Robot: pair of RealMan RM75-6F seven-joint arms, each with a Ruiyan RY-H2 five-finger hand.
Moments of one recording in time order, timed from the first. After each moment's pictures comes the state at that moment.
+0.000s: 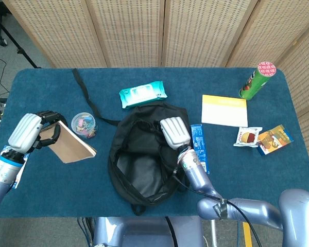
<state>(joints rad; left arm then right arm) -0.55 -0.95 -0.10 -1.73 1.45 1.25 -0.47 0.93 -1.67 0.34 -1.54 -0.91 1.11 -0.43</state>
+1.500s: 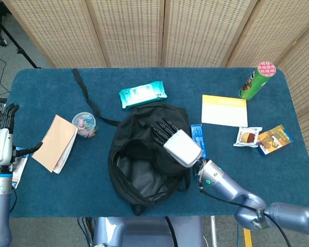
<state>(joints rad) -0.34 -1.19 -0.16 -1.73 1.13 1.49 -0.10 0.85 -1.32 0.10 -1.65 -1.55 1.10 -0.32</state>
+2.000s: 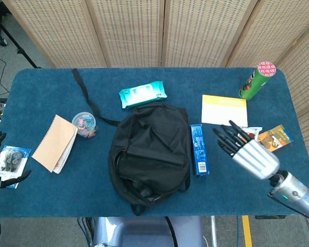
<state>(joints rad) -0.13 -1.14 -0.01 -1.76 1.35 1.62 -0.22 0.54 -1.05 -0.07 -1.31 -1.89 1.58 -0.26</state>
